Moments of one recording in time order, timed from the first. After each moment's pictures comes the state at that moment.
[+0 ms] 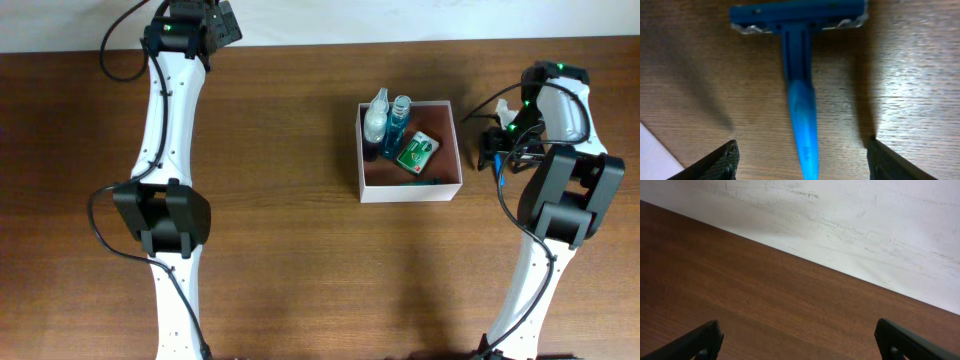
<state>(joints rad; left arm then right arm) -0.10 2.45 2.63 -0.96 -0.28 -0.38 -0.28 2.50 2.16 -1.42 -0.05 -0.24</state>
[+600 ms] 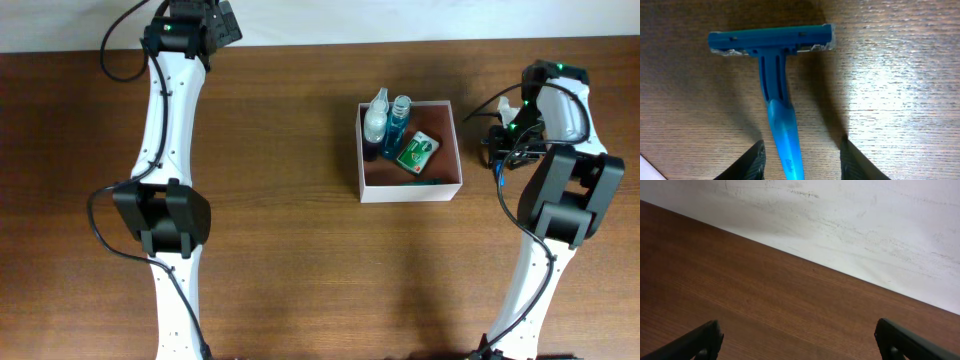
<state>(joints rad) -0.10 2.45 2.63 -0.96 -0.28 -0.38 -0.28 2.50 2.16 -1.39 -0.01 -0.23</state>
